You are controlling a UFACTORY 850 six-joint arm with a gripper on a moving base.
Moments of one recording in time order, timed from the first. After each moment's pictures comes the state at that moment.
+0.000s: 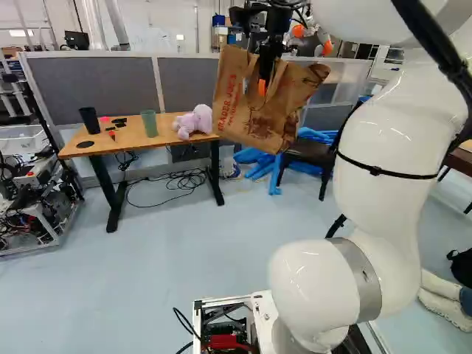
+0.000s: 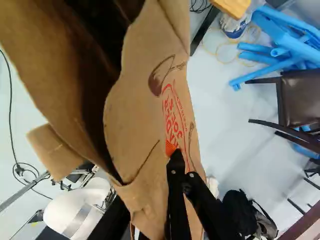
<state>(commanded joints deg) -1.1 -10.4 -98.9 3.1 -81.9 -42.2</state>
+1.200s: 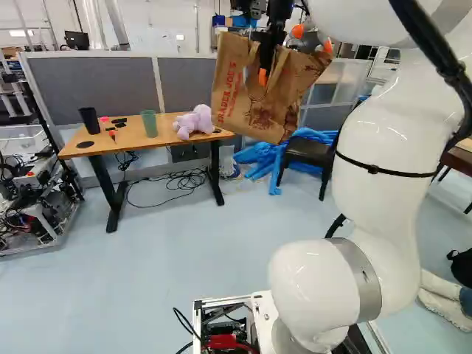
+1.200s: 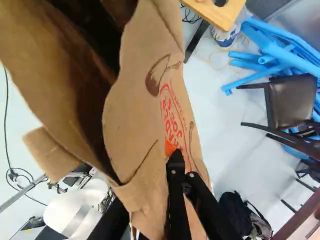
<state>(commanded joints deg) -1.1 -11.1 -103.4 3.1 -83.7 -42.2</state>
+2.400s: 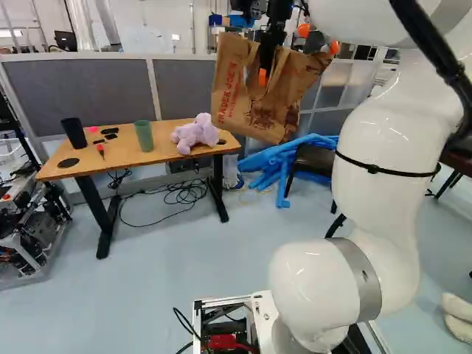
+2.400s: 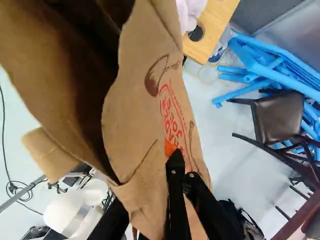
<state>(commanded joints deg) -1.1 -11.1 -103.4 3.1 -83.7 -42.2</state>
